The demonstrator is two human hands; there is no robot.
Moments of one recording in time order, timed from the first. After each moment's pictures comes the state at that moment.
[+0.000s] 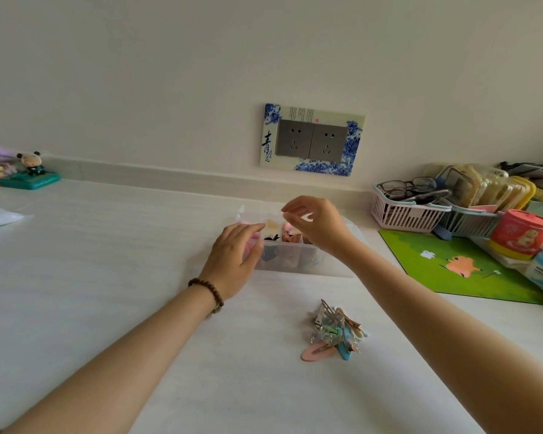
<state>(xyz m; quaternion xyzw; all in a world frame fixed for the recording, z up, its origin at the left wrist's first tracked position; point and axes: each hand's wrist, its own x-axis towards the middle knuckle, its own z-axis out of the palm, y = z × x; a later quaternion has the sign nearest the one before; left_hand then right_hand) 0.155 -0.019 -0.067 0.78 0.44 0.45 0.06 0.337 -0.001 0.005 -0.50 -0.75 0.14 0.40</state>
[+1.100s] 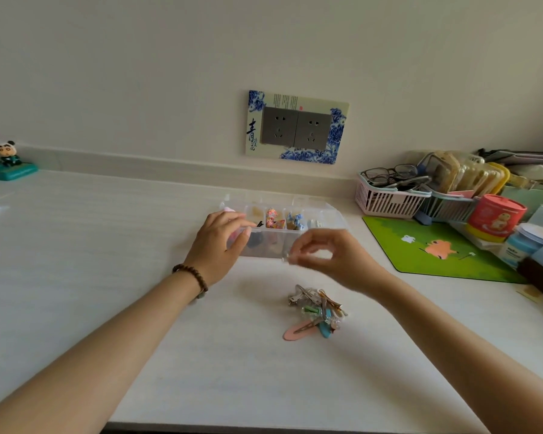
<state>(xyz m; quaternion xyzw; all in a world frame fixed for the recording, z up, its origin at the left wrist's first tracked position) 0.156 -0.017 -0.069 0.78 0.44 0.45 0.05 0.378 -0.095 -0.009 -0.44 -0.79 0.25 0.33</state>
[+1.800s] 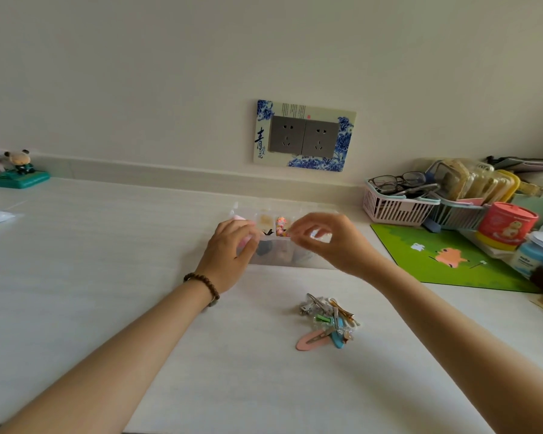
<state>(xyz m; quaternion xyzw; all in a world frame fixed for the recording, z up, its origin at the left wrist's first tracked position) 0.155 -0.015 -0.070 0.78 0.43 0.45 0.07 0.362 -0.064 0.008 -0.47 -0.80 0.15 0.33</state>
